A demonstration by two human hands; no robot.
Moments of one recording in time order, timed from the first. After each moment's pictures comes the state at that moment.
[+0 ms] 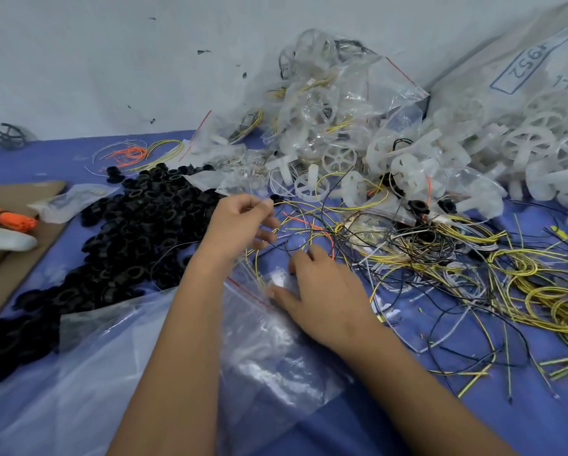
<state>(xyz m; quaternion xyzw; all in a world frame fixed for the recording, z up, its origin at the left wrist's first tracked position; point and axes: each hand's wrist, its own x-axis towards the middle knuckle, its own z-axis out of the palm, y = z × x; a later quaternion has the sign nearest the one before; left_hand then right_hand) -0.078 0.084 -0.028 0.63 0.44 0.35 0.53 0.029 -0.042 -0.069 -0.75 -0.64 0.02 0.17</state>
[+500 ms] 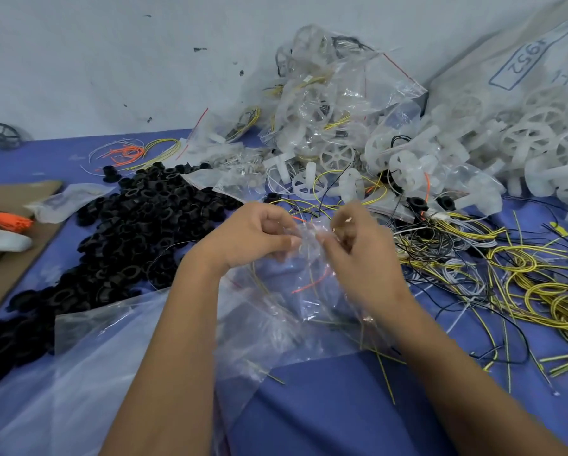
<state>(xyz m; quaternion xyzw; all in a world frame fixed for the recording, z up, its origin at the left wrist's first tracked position) -0.080 0.079 -0.026 0.77 0.31 0.19 0.52 0.082 -0.039 -0.058 -0.68 -0.54 0.07 0.49</state>
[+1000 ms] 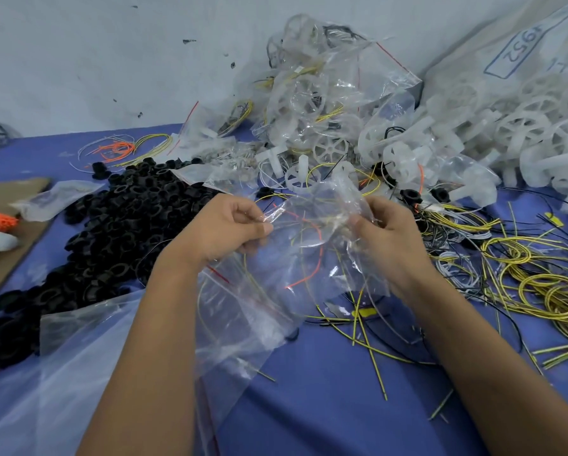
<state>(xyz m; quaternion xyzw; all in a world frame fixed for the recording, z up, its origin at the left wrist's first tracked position) -0.090 0.095 -0.034 0.75 0.40 0.23 0.48 0.127 -0.040 -0.062 -0.63 -0.44 0.23 0.60</state>
